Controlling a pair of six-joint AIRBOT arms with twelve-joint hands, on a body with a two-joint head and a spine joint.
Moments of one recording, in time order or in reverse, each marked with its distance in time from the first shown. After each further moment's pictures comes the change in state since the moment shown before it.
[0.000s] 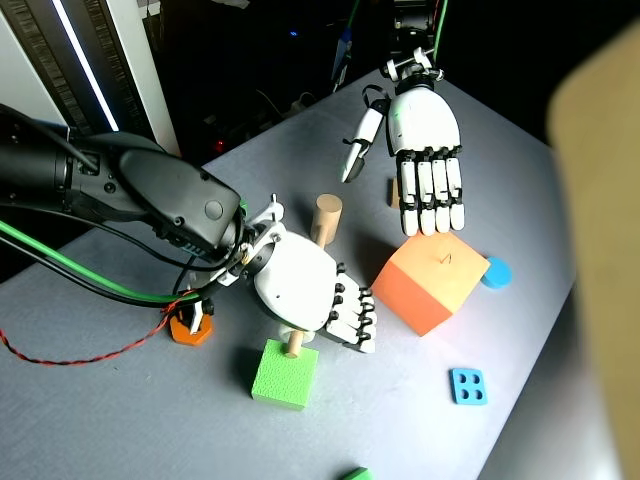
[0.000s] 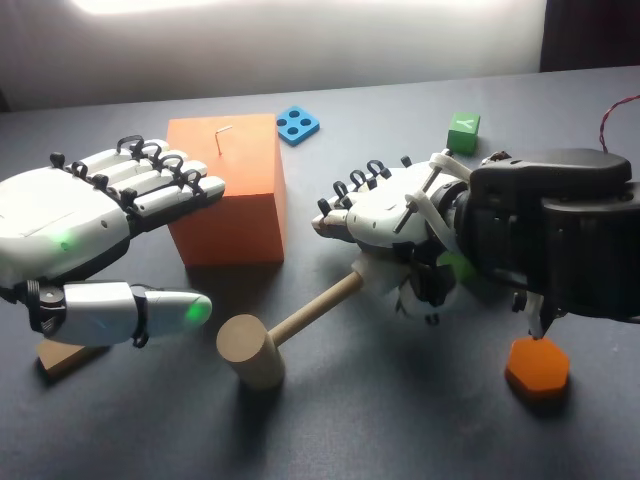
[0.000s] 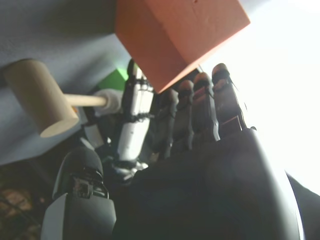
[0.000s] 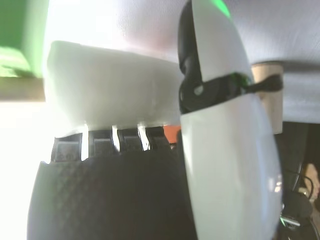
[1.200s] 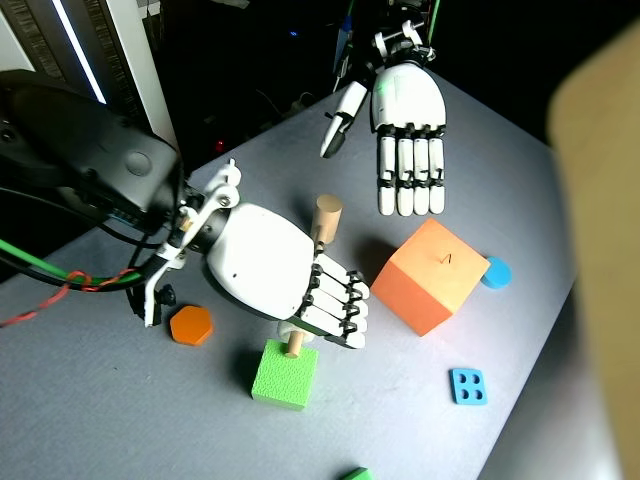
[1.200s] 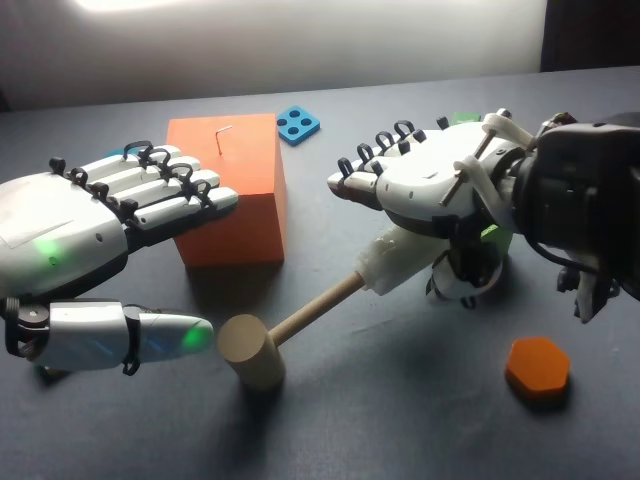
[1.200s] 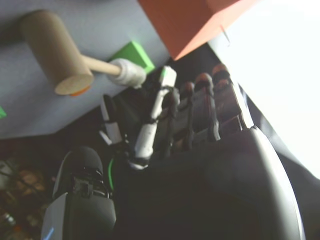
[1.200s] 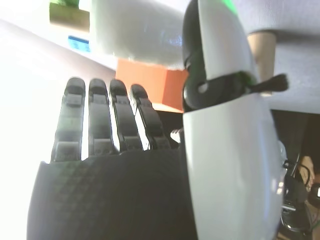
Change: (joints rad) left arm -0.003 0.093 -0.106 0.097 -0.008 -0.054; right arm 0.077 0.163 -0.186 -0.003 0.052 -0.023
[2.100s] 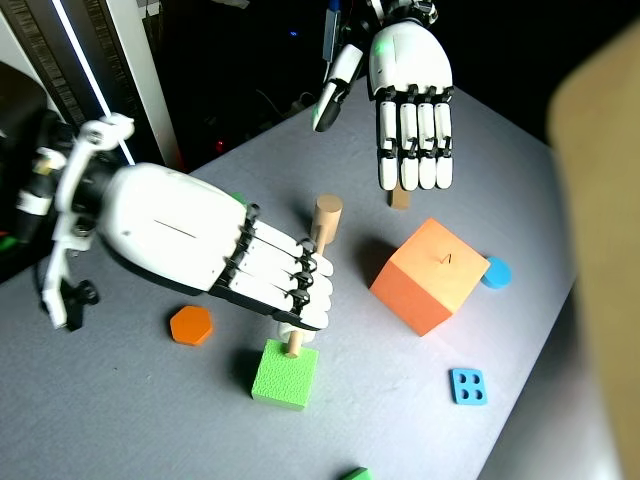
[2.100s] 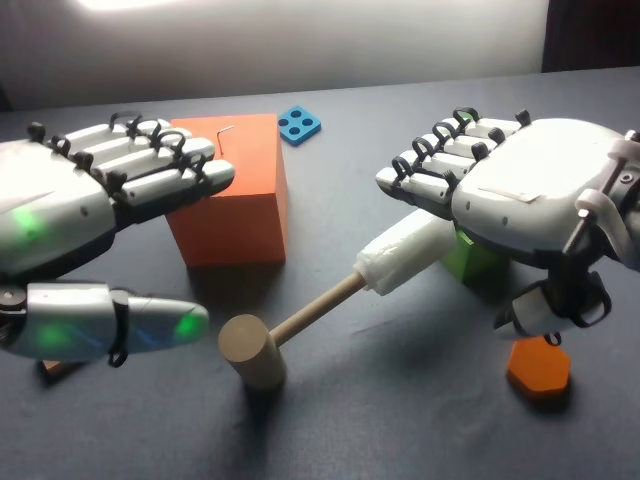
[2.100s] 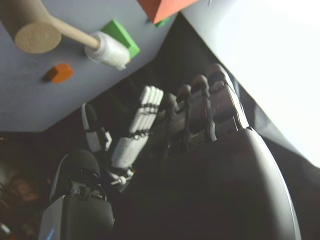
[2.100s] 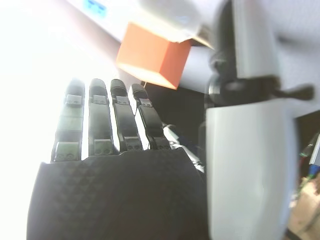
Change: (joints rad) left arm -0.139 0.171 -0.163 0.049 0.176 -0.008; right arm -0.035 0.279 -0.271 -0.336 -0.020 0.199
